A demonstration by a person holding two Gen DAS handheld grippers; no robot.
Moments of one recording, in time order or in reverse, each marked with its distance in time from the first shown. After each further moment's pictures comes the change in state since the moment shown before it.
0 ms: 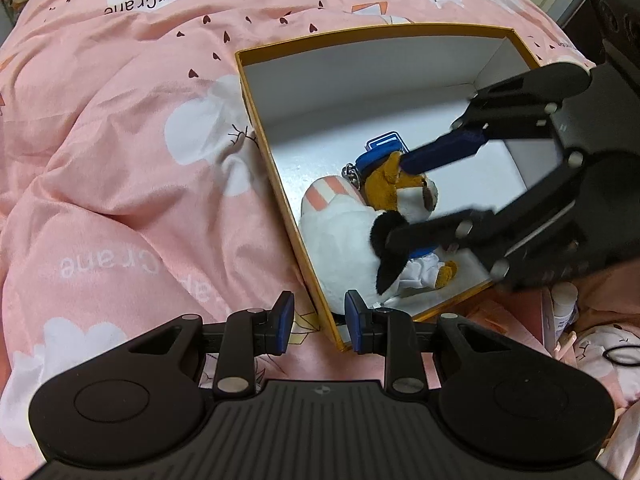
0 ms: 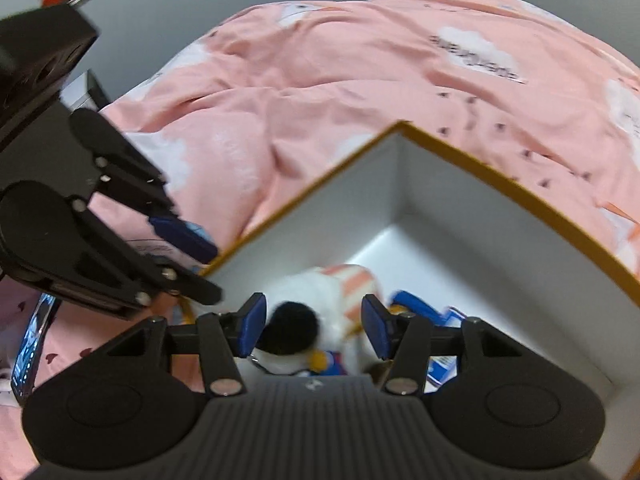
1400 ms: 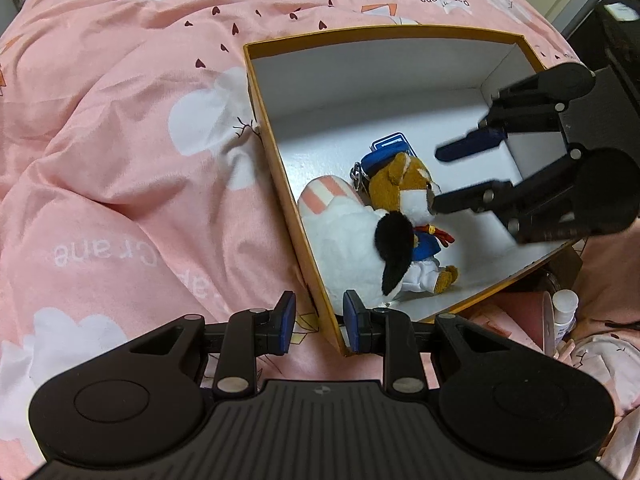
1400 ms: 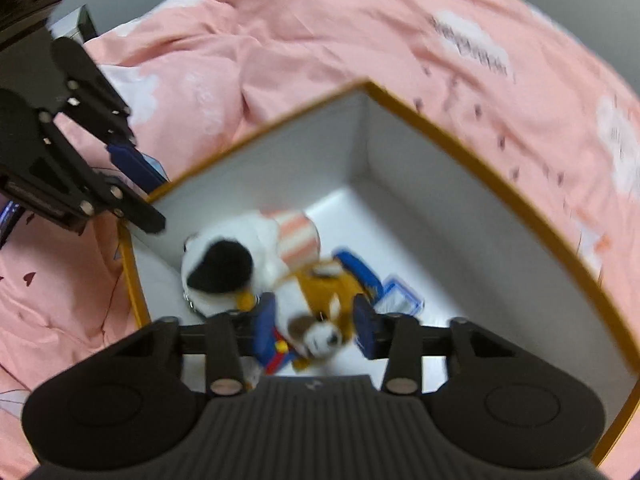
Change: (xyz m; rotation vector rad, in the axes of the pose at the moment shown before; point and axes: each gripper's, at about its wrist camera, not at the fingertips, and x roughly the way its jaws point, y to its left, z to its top) left arm 0.006 0.005 -0.002 -0.030 -0.004 -0.023; right arm 0.004 -0.030 -0.024 -0.105 0.114 -0.093
